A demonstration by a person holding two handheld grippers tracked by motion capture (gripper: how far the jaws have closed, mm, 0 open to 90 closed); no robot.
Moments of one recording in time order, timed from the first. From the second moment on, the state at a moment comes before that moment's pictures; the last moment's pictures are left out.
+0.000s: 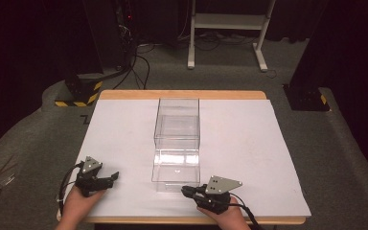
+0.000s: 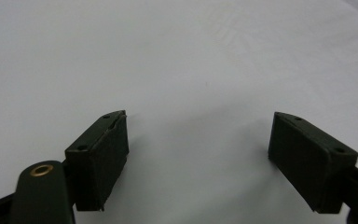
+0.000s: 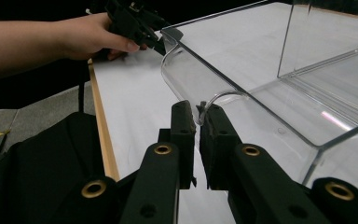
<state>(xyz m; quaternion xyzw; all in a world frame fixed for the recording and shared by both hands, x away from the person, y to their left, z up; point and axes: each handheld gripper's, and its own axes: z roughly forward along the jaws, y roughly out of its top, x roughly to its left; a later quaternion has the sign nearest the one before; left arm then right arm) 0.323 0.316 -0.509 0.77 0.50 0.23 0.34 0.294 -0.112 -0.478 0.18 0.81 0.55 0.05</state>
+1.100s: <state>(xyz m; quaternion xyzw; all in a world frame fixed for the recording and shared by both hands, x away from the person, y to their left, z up) 0.323 0.316 -0.509 0.77 0.50 0.23 0.34 0.292 -0.120 -0.470 0.18 0.80 0.56 0.07</state>
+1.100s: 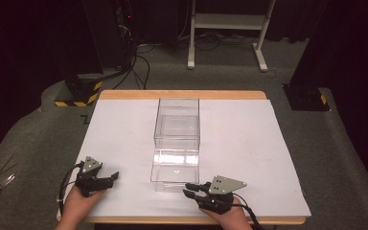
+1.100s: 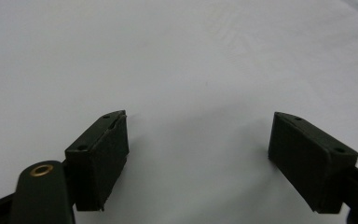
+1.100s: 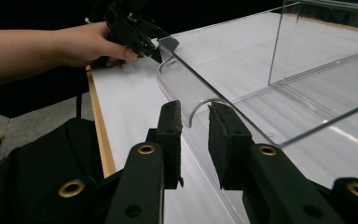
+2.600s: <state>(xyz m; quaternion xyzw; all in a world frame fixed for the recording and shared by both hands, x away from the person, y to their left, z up) 0.324 0.316 -0.509 0.77 0.50 0.23 0.34 0.329 -0.197 -0.456 0.34 0.73 0.52 0.27</state>
